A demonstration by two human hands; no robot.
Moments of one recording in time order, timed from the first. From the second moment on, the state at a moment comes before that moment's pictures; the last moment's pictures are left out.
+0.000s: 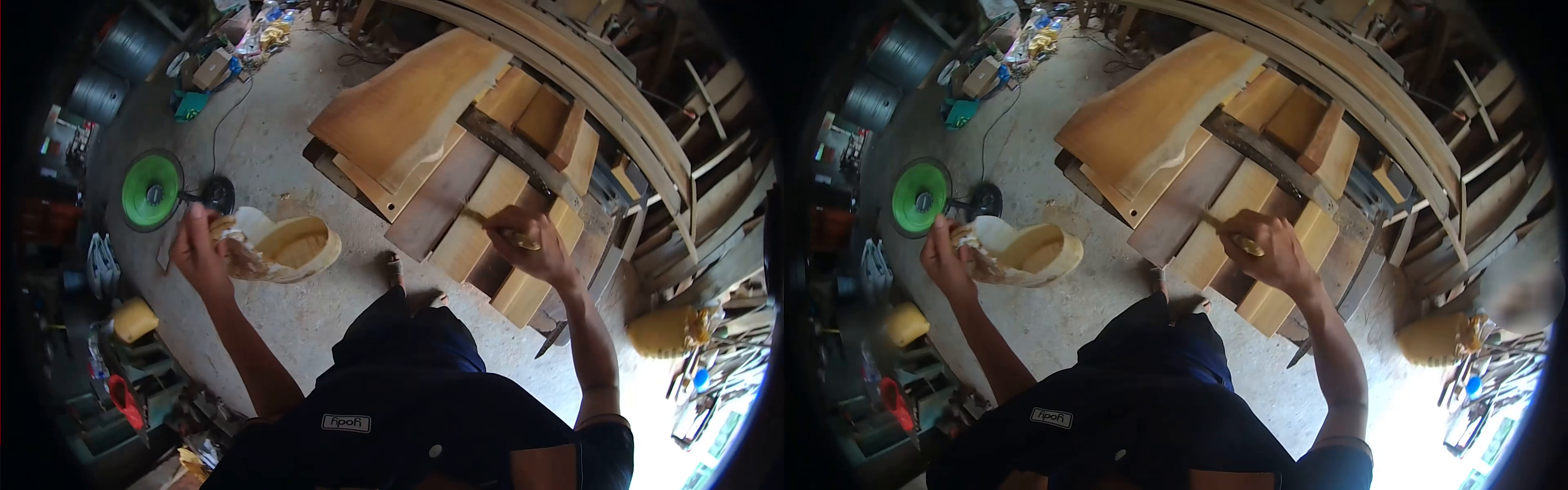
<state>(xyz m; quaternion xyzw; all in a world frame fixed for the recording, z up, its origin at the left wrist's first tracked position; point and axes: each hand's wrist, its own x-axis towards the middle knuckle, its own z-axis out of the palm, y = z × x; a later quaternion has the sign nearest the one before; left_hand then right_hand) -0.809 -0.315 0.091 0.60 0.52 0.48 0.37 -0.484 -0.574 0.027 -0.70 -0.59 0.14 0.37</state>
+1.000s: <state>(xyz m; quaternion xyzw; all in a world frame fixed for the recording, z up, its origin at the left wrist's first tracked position) -0.682 -0.205 -0.040 0.57 0.38 0.04 0.73 -0.463 -0.394 -0.078 -0.51 0.04 0.53 0.67</state>
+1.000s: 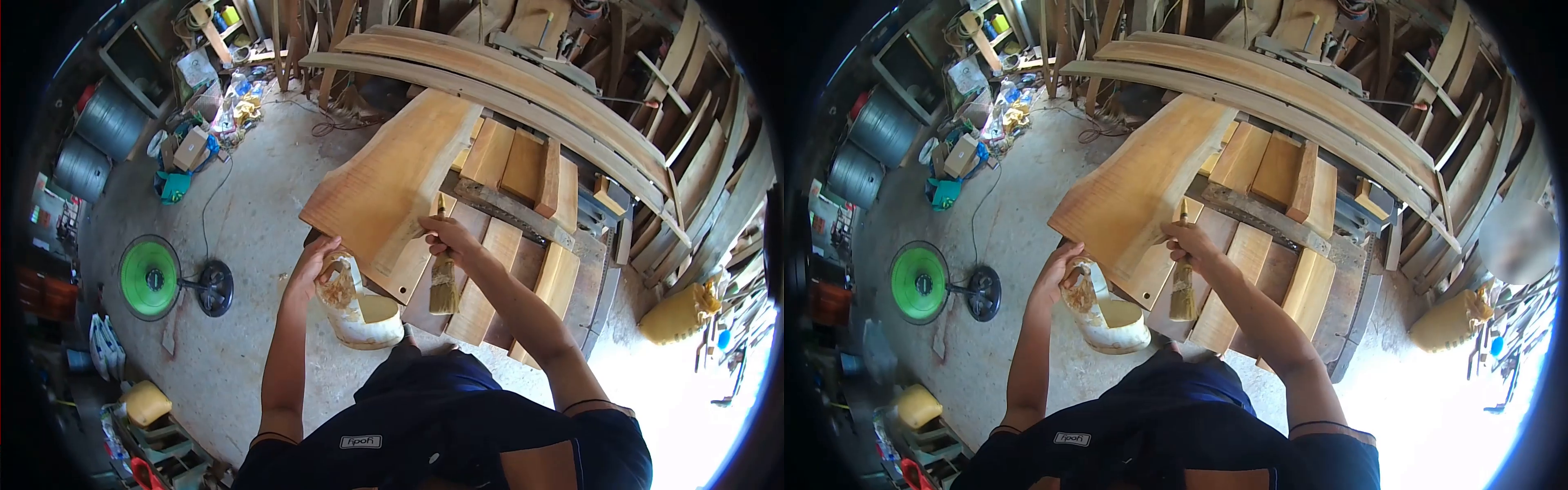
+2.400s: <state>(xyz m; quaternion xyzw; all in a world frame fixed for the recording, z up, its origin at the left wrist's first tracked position) -0.723 -0.192 0.158 0.46 0.38 0.19 0.78 -0.539 -0.377 0.095 -0.36 -0.17 0.49 0.78</state>
